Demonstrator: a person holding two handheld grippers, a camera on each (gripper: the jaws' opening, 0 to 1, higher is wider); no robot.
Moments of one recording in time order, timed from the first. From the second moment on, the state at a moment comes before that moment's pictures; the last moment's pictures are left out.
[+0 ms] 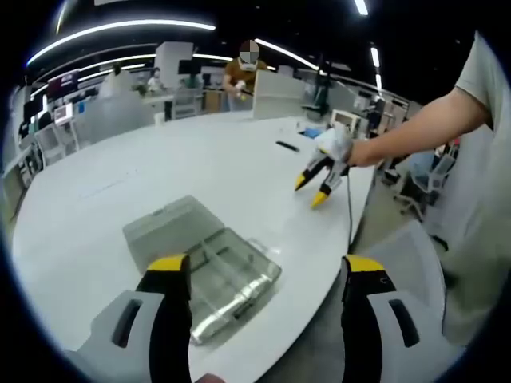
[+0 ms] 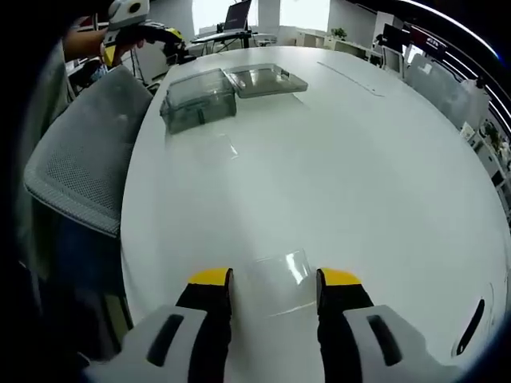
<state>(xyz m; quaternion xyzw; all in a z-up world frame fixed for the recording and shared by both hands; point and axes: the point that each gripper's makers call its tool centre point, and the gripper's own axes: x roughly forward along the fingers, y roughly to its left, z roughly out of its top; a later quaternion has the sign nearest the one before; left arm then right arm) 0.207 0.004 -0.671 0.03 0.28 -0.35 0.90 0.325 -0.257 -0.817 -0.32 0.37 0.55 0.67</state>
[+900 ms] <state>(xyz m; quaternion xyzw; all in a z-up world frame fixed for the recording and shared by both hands) 0.207 0.007 -0.672 0.01 0.27 -0.34 0.90 0.325 -0.262 -0.821 -0.36 0.40 0.56 0.63</state>
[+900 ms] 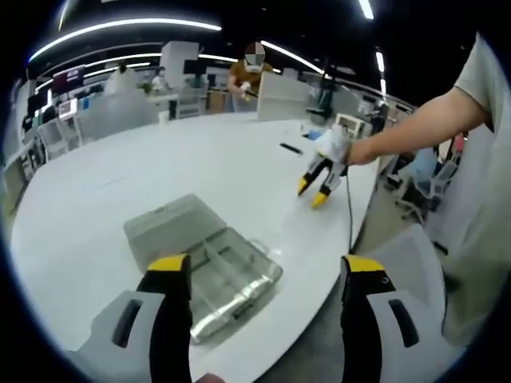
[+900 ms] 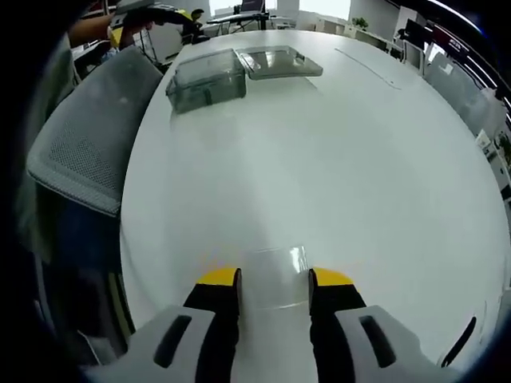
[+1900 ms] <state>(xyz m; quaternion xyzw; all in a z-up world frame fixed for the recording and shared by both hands) 0.204 0.012 -0.673 0.01 0.27 -0.34 0.90 0.319 -0.260 -0.818 -0.39 0.44 0.54 0.61</state>
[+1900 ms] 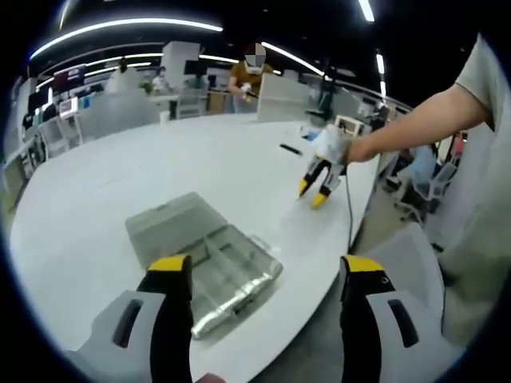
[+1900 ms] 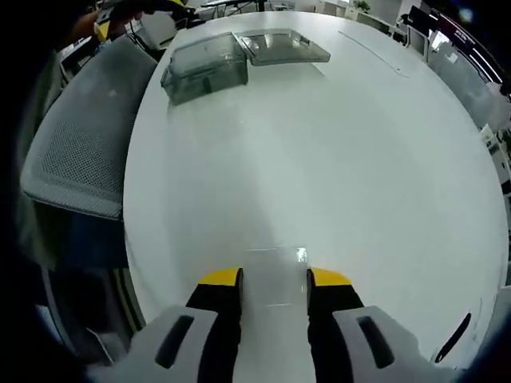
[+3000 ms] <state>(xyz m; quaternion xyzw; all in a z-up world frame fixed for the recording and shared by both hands) 0.198 0.010 -0.673 0.00 0.27 -0.35 0.90 0.300 -0.223 -0.789 -0.38 0.42 0.54 0.62</state>
